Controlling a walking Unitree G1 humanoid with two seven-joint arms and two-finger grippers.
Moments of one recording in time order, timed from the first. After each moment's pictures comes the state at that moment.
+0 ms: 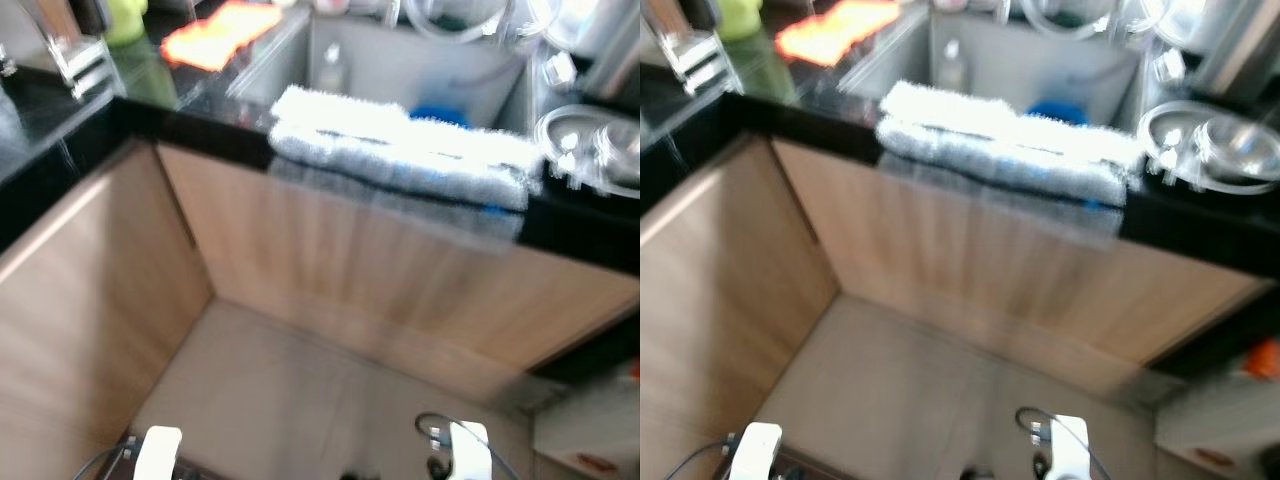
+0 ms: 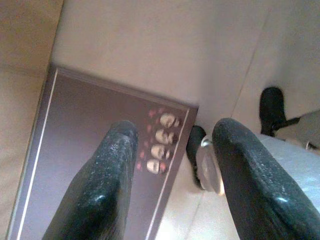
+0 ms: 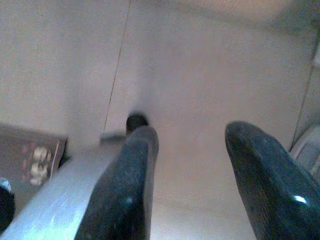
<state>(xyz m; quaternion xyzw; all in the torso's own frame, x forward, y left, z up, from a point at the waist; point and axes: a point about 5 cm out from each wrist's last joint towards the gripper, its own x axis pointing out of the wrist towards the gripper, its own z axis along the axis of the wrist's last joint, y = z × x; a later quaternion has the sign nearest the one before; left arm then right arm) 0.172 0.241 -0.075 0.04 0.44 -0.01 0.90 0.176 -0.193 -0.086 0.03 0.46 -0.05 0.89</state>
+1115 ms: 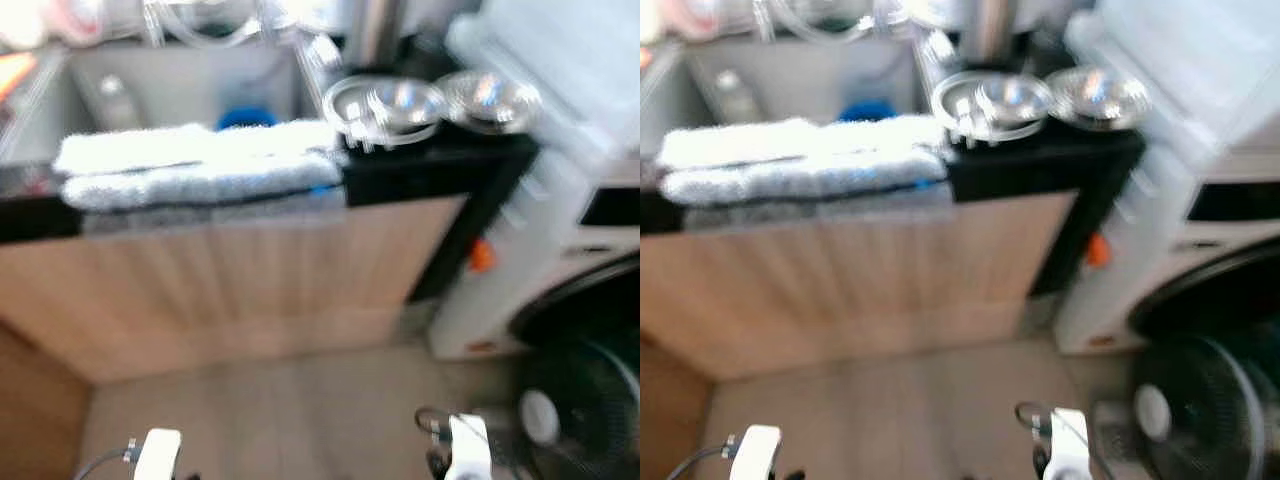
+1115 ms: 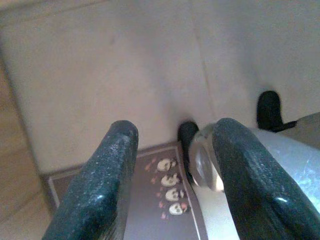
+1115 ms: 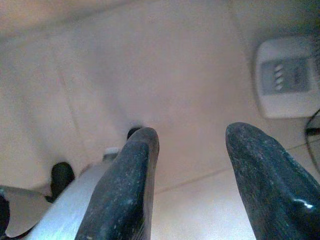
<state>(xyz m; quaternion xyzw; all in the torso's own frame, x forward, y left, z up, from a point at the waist) 0.167 0.241 -0.077 0.04 0.44 -0.01 0.90 0.179 -0.191 -0.085 0.03 0.46 -0.05 0.89</state>
